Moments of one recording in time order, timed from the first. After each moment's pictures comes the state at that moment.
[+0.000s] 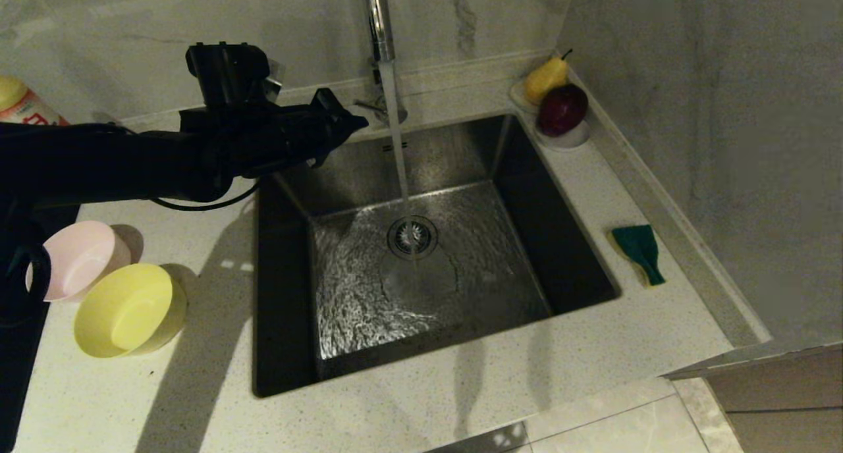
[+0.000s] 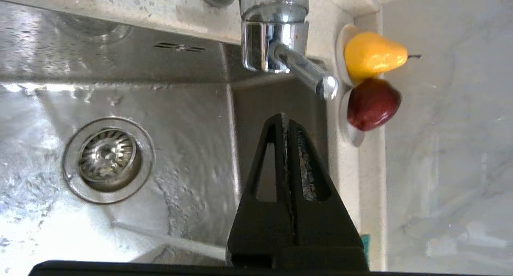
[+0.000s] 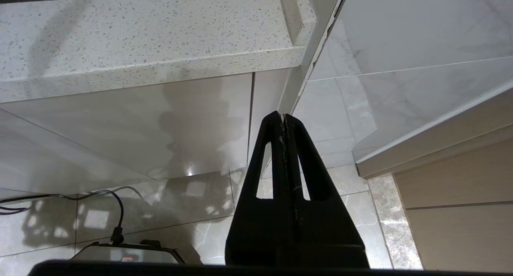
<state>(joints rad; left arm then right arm) -0.25 2.05 -1.73 -0.33 -0.33 -0.76 -0.01 0.00 0.00 0.00 0.00 -0.04</state>
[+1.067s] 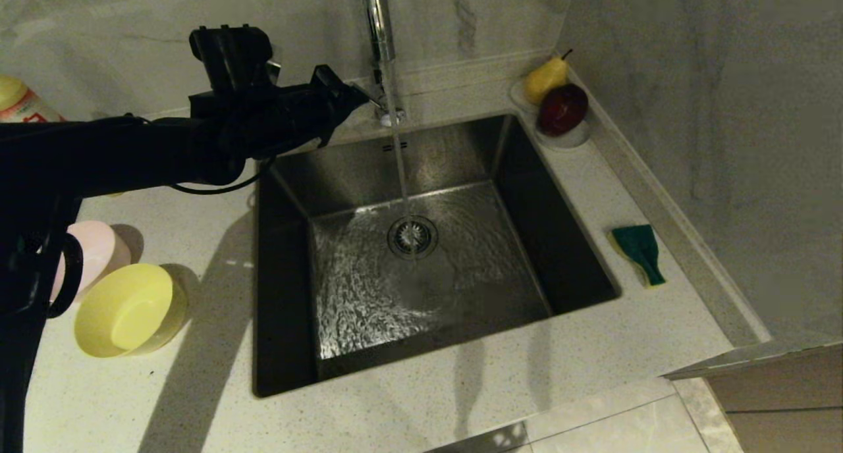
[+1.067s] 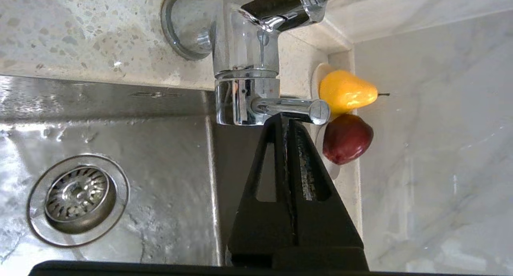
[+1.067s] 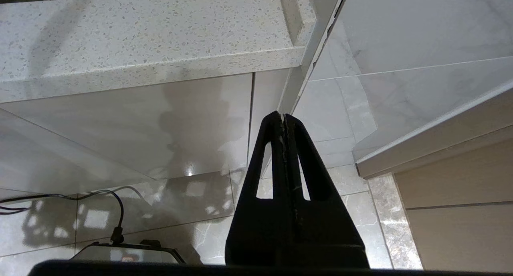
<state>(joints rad) -0.24 2.14 -1.92 -0.31 -0.32 -0.84 -0.01 0.00 0.00 0.00 0.00 -0.04</state>
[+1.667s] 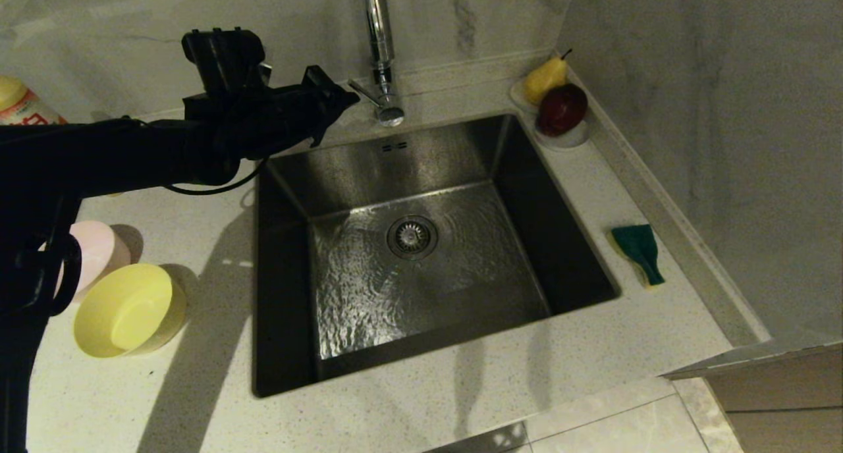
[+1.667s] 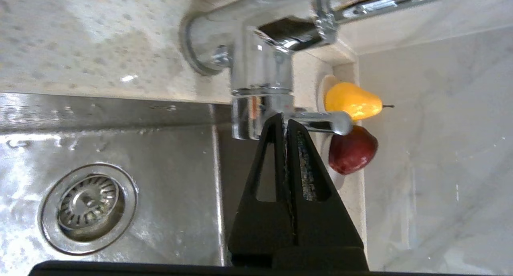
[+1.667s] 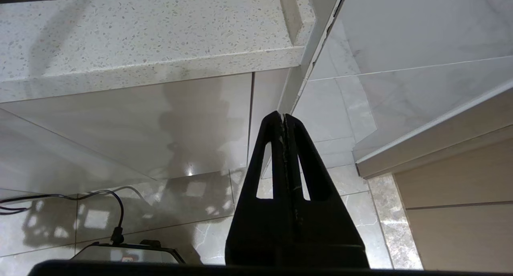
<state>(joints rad) -0.21 2.15 -1.93 -0.32 -0.32 -0.84 -0.01 0.00 0.00 0.00 0.00 -0.04</state>
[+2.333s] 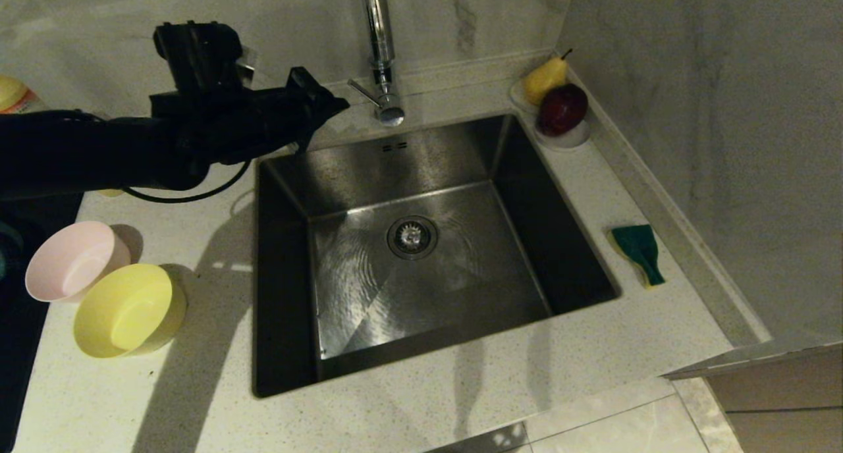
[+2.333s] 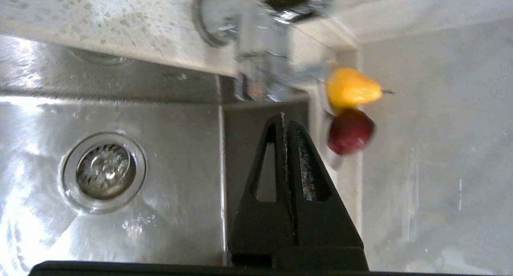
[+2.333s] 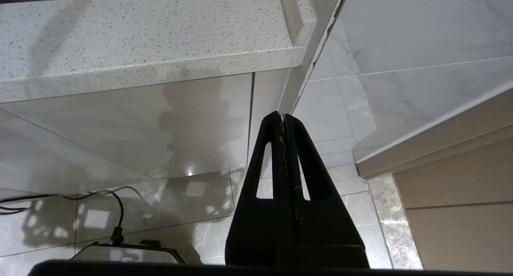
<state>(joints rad) -0.21 2.00 -1.72 -0.33 -0.31 -0.84 -0.01 0.00 0.00 0.00 0.00 -0.04</state>
